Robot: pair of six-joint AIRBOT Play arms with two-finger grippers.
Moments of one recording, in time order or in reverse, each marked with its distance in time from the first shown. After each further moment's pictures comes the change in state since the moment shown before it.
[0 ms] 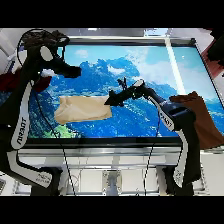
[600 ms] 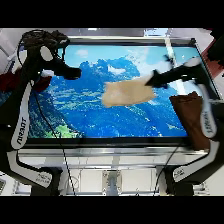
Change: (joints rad) left arm 0.000 0.000 0.000 0.002 -0.041 0.000; right arm -0.480 0.403 0.000 -0.378 0.214 0.090
